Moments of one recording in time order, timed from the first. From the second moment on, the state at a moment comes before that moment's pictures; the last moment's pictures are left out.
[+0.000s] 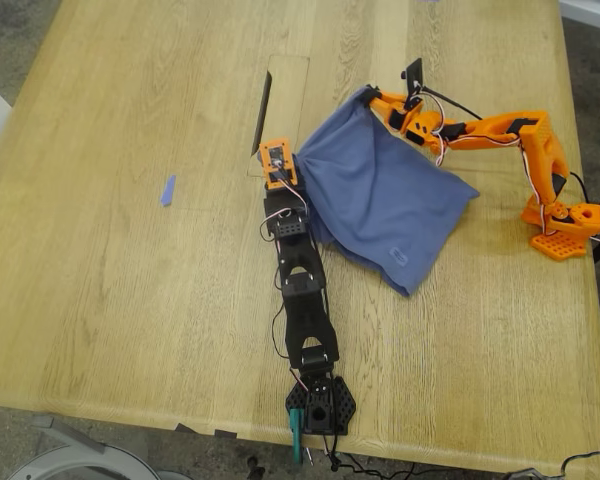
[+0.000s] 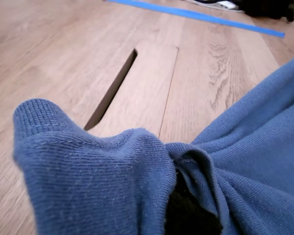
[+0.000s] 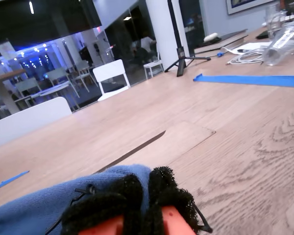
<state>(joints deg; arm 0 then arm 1) -14.2 66.4 87.5 -7.0 -88.9 30.3 58.9 90.4 -47.8 -73.3</state>
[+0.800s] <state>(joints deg) -14.9 65.0 75.3 5.0 -88.7 31.3 55.5 75.1 -38.1 -72.8</state>
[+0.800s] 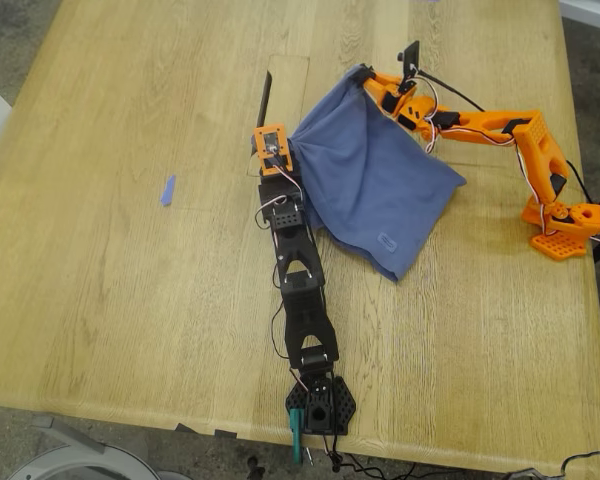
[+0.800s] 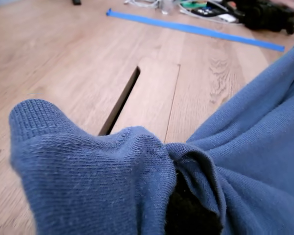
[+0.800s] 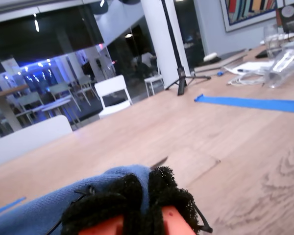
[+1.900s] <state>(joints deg) -7.6 88.9 78.2 40.5 -88.0 30.8 97.7 97.5 9.0 -73.3</state>
